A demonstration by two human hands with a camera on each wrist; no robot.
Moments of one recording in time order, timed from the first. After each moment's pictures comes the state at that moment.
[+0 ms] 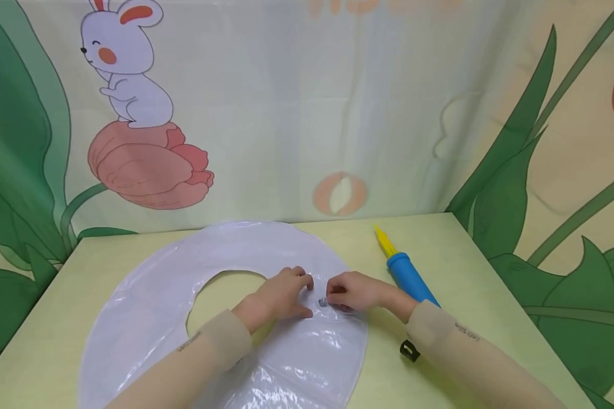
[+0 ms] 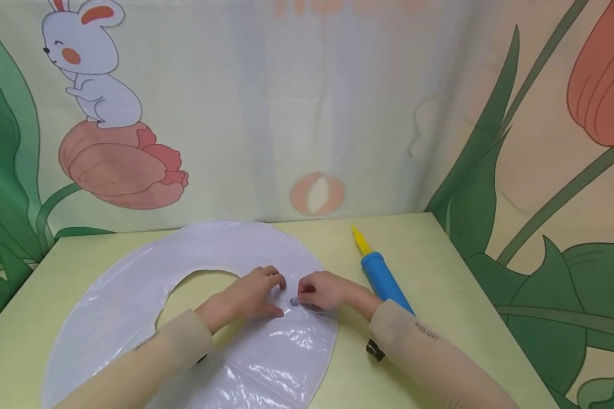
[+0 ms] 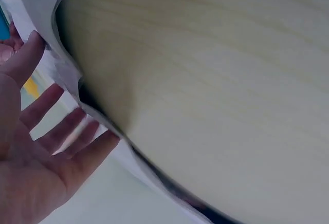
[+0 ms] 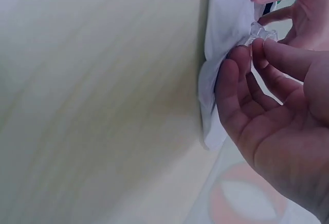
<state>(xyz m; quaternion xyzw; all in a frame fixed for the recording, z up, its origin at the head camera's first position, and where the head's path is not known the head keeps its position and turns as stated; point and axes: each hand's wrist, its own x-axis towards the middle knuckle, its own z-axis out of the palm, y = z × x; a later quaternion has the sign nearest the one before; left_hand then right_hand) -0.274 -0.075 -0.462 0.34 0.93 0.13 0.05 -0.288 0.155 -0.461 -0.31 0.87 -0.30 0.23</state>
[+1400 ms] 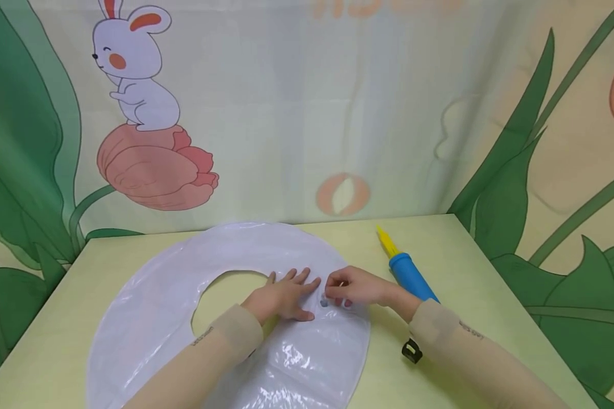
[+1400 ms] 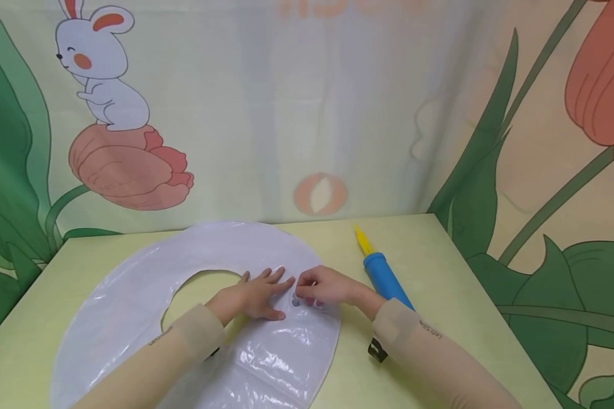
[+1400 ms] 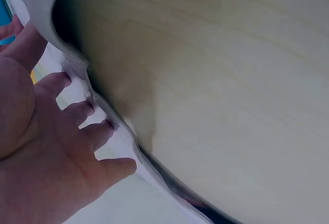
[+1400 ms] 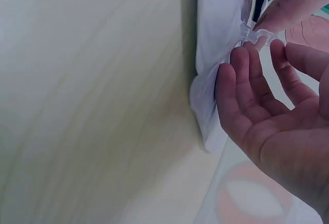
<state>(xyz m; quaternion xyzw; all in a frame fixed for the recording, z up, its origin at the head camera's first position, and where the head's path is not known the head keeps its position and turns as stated) -0.271 -0.072 -0.453 0.25 0.94 0.06 0.21 -0.285 0.152 -0.455 -0.25 0.84 -0.42 0.25</state>
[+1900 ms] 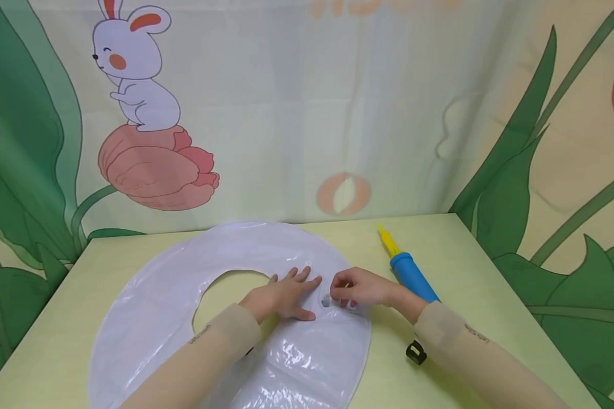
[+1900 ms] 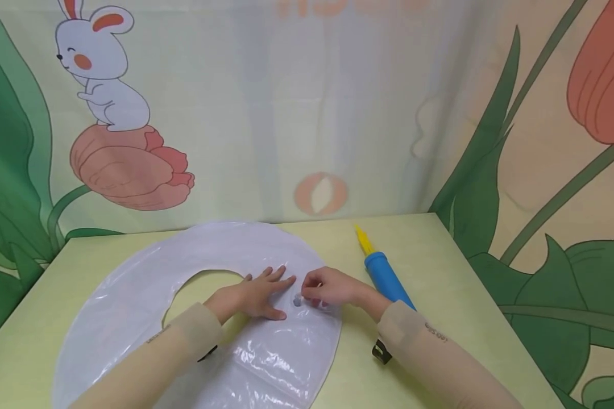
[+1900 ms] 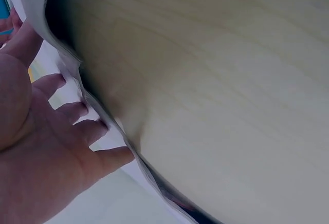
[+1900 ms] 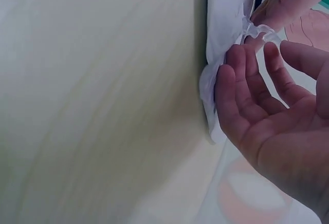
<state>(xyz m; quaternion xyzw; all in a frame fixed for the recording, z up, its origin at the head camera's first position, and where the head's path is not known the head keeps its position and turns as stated) -0.274 -0.076 -0.457 0.27 0.94 0.08 0.20 -0.283 0.160 -0.457 -0.25 0.84 -0.41 0.25</state>
